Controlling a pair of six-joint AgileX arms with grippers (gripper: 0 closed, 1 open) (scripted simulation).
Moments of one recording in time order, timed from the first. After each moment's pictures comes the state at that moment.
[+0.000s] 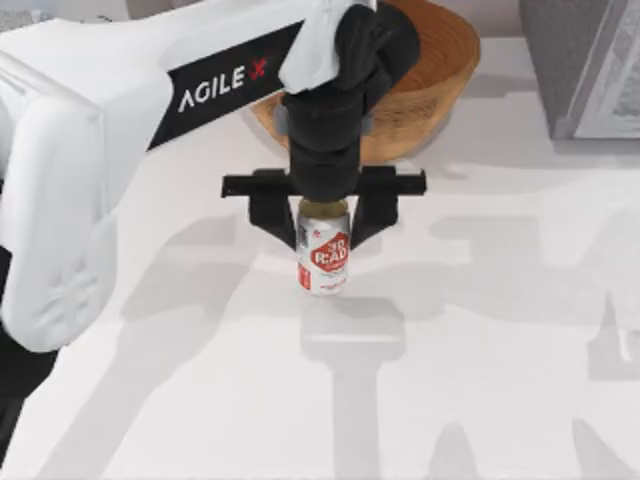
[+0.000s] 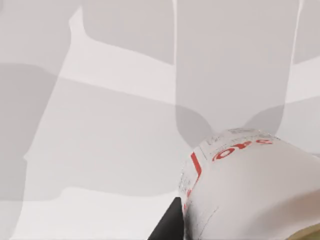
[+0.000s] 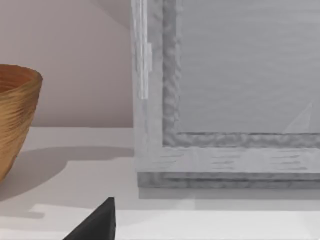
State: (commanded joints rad) left arm -0.67 2.32 2.02 -1.26 0.00 -0.63; right arm 0.00 0.00 0.00 0.00 0.00 0.00
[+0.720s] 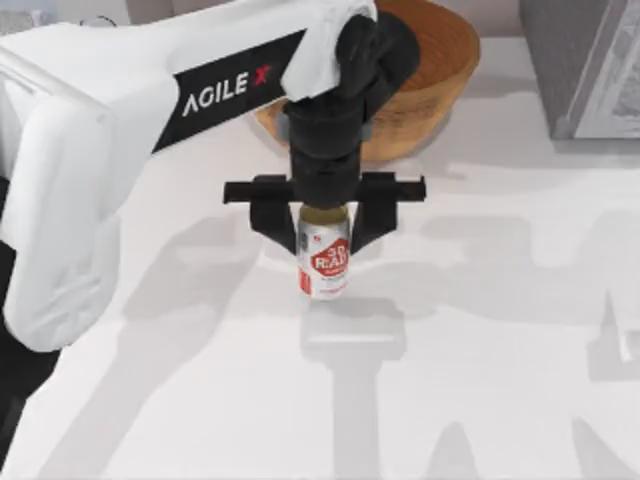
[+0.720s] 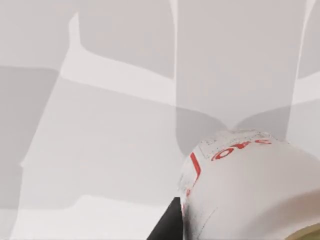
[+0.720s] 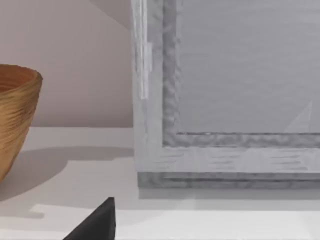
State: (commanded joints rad) left arm -0.67 2.33 1.99 -1.24 0.00 -0.63; right arm 0.00 0.00 0.00 0.00 0.00 0.00
